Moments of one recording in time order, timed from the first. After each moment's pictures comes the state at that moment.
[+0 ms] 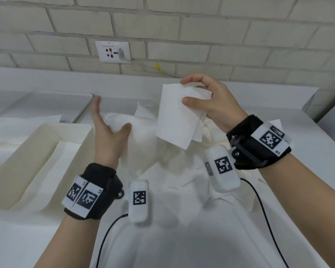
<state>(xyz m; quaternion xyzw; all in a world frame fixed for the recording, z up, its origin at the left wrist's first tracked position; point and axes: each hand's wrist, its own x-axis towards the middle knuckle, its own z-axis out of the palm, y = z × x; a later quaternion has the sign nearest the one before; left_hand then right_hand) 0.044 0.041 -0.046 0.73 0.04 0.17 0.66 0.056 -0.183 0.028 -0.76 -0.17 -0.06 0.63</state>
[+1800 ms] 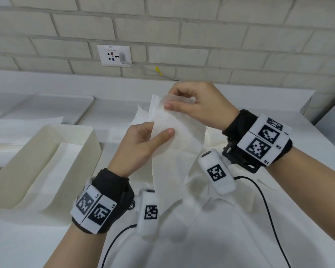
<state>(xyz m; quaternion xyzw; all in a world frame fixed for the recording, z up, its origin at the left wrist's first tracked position) 0.005 0.005 -0.014 0.69 -0.21 0.01 0.69 0.041 -0.158 0.054 -0.88 -0.29 -0.11 0.36</state>
